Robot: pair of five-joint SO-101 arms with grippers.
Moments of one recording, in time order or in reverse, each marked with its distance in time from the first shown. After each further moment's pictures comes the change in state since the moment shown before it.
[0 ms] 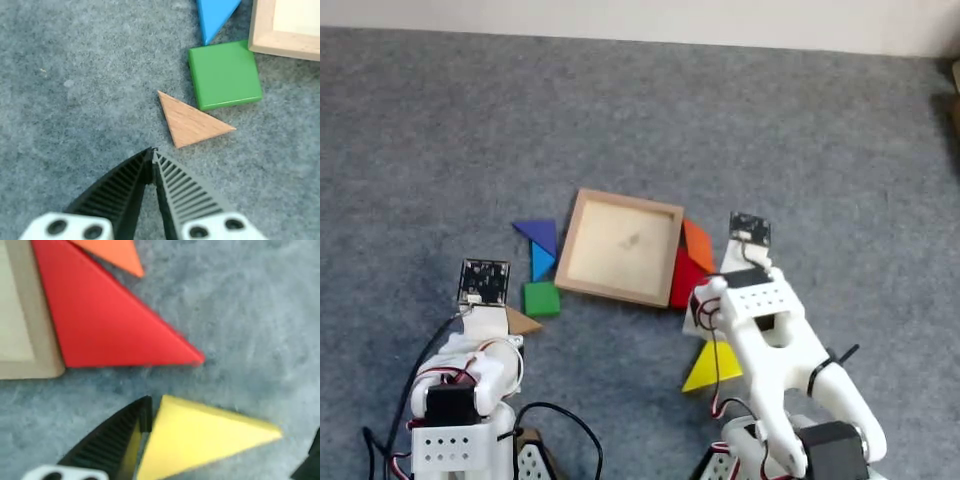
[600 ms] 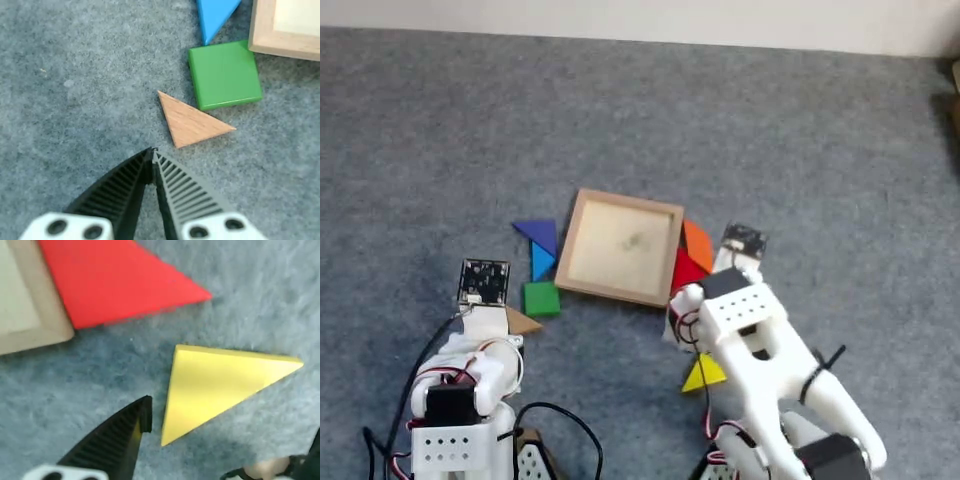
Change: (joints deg) left arm 0.0 0.0 0.0 0.0 0.0; right arm -9.8 -1.0 -1.1 8.2 -18.5
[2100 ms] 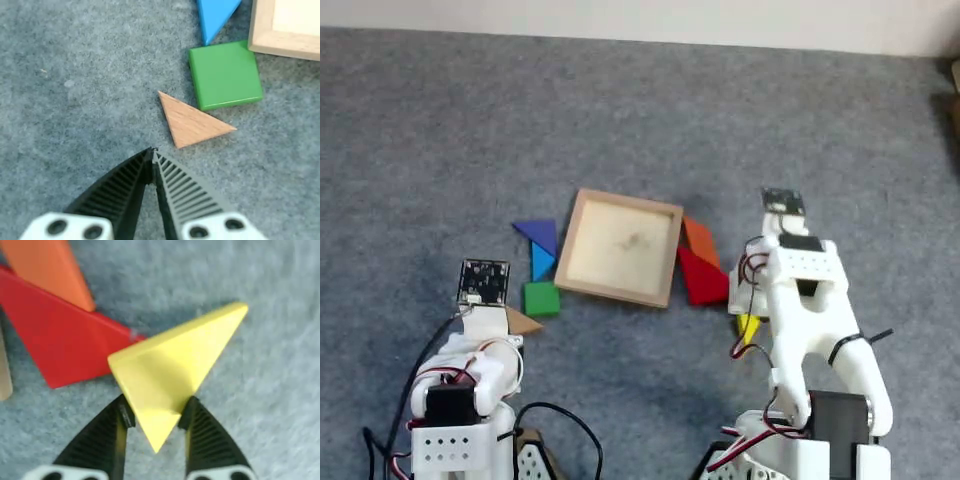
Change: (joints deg) left arm 0.0 0.0 0.0 0.0 0.0; right arm 27.4 11.4 -10.4 -6.6 44.7
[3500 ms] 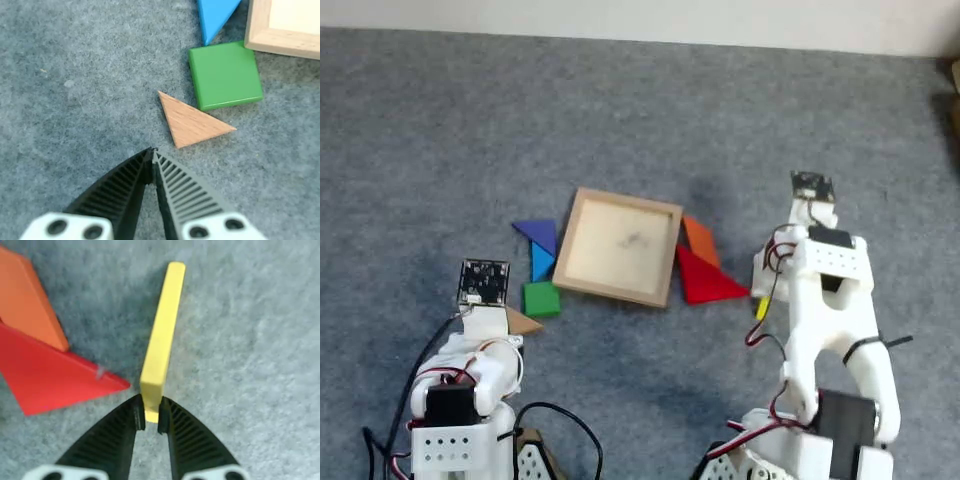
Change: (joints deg) left arm 0.0 0.0 0.0 0.0 0.0; right arm 6.8 -1.6 -4.3 -2.0 2.8
